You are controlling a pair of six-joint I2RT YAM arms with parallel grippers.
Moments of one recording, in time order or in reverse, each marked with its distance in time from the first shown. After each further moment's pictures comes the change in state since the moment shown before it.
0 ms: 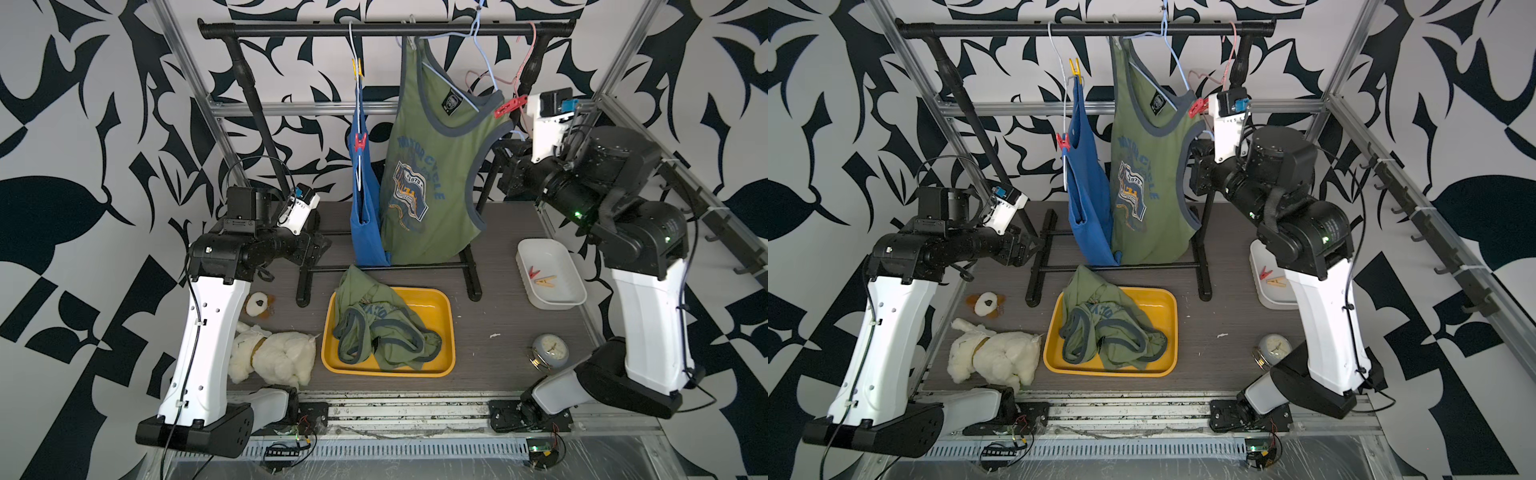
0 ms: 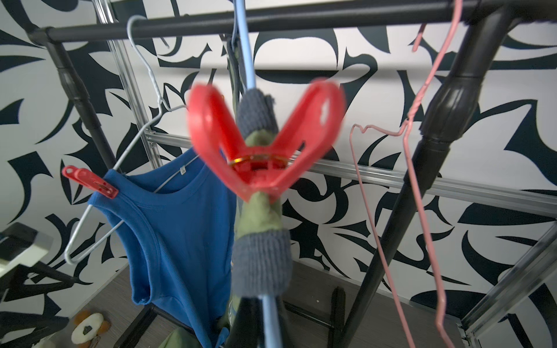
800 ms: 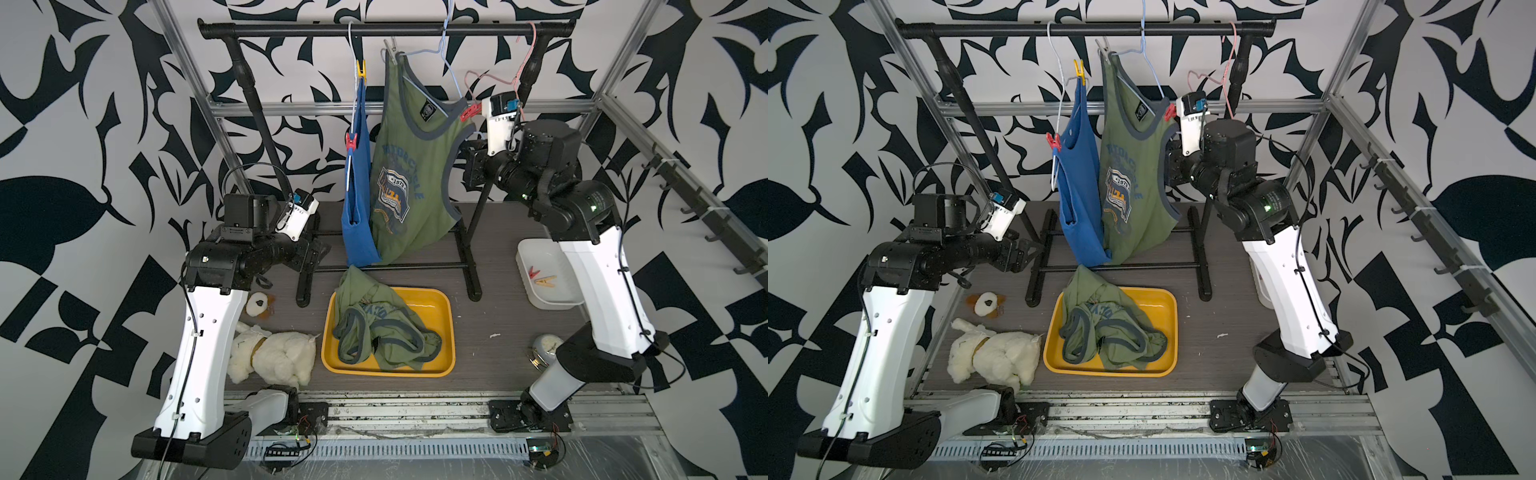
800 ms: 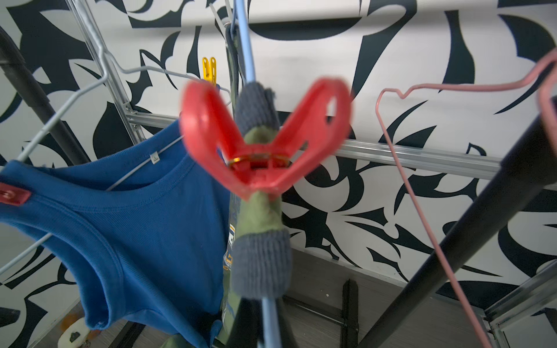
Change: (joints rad) left arm 0.000 -0.051 -0.046 0.004 0.001 0.000; right arm 0.000 0.146 -0.035 0.089 0.016 0.035
